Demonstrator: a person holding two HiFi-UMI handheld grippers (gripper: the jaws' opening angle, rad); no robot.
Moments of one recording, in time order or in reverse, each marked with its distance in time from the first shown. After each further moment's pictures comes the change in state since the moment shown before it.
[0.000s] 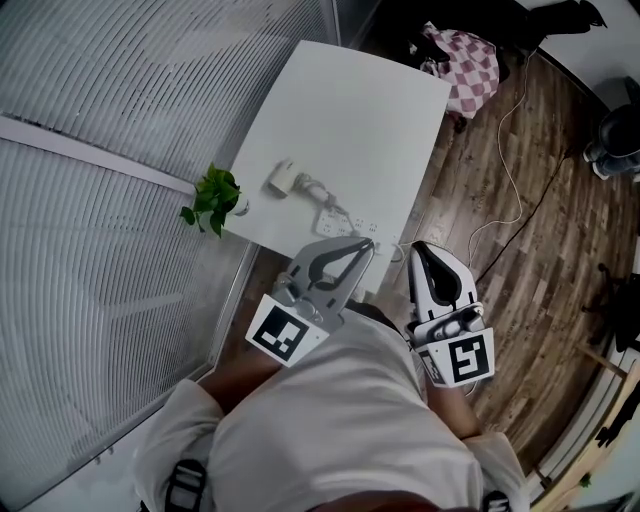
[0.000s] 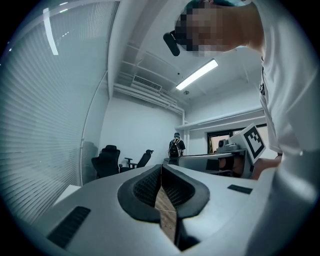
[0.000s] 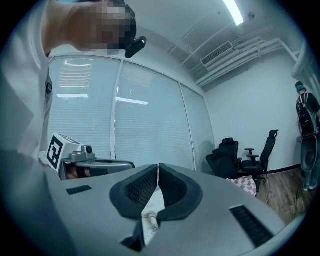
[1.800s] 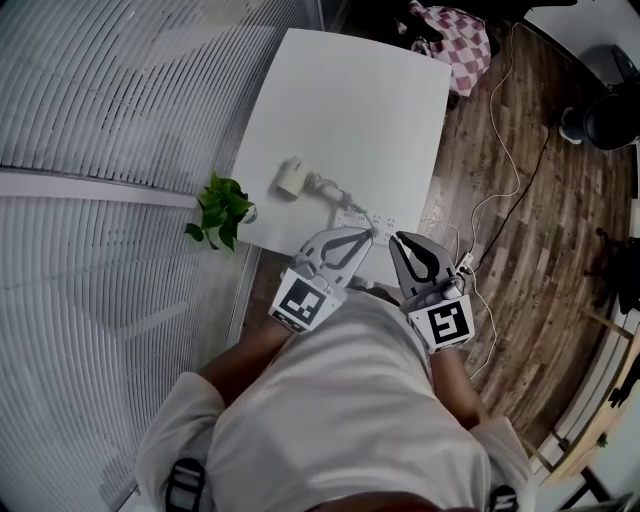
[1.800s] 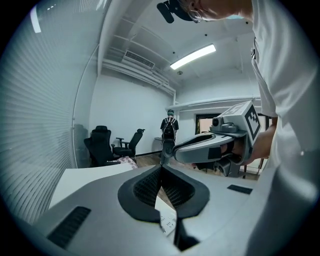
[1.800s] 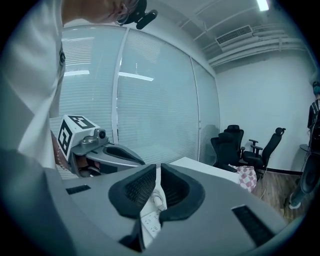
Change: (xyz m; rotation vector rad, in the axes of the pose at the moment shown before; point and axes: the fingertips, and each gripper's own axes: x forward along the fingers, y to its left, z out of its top) left arm -0.019 0.078 -0.113 0.082 0.248 -0.173; right arm 0.084 0.044 -0.100 -0.081 0.221 0.020
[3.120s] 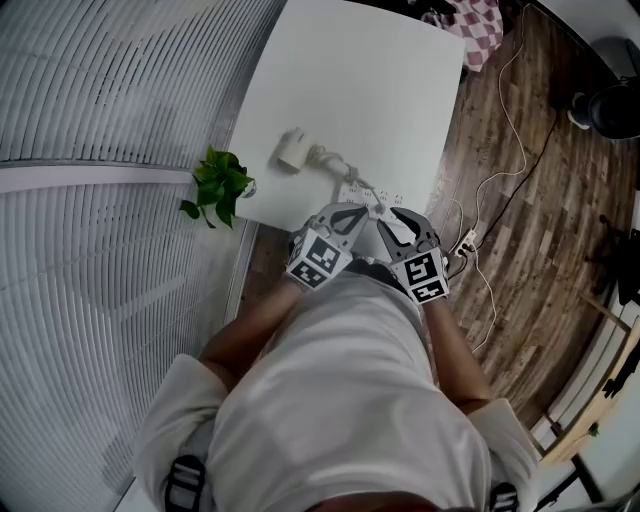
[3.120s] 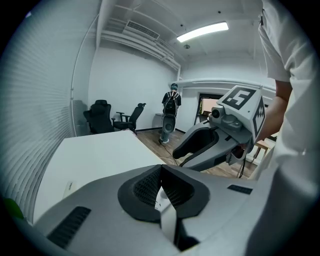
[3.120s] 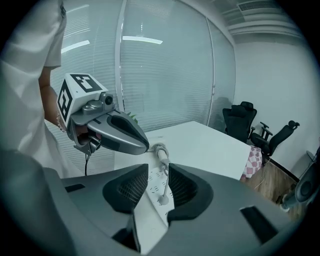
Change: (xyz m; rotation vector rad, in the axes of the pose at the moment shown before) left arm 0.033 0.015 -0.160 -0.068 0.293 -0.015; right arm 0.049 0.011 -0.179 -0.080 0.405 0.100
